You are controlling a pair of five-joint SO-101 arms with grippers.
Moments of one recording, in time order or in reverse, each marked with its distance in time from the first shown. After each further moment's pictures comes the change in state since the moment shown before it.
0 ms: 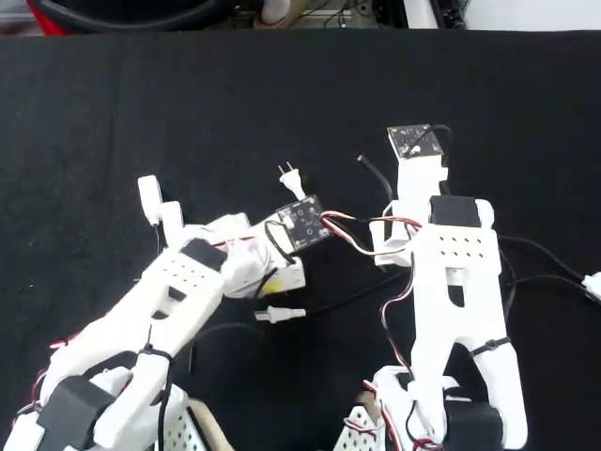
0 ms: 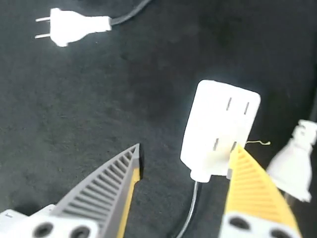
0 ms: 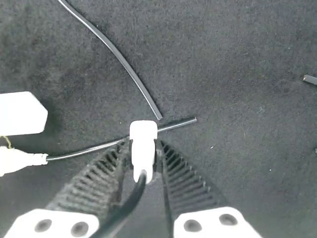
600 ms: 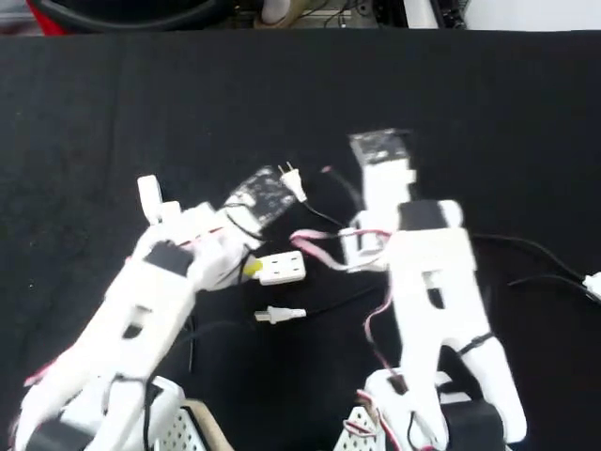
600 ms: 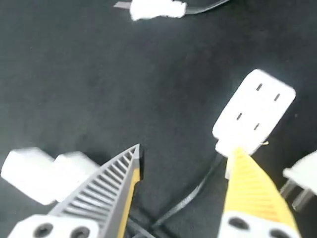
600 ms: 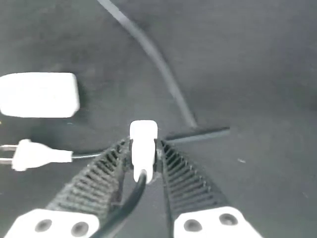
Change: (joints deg) left arm -7.5 -13.4 3.2 5.1 8.5; right arm -10.5 0.0 3.4 -3.3 -3.9
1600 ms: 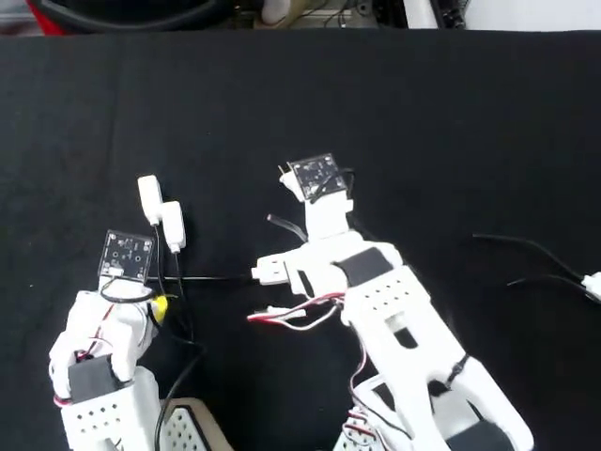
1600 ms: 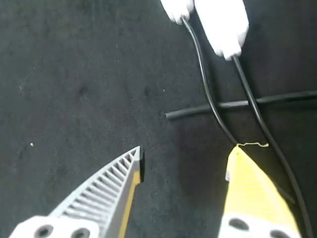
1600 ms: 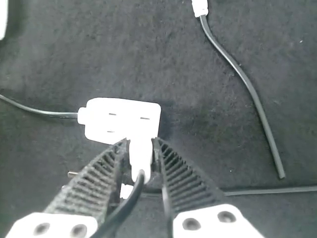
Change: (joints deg) left arm -37.2 -68.1 35.3 29.3 2.0; right arm -18.4 -8.1 16.3 -20.4 -12.3
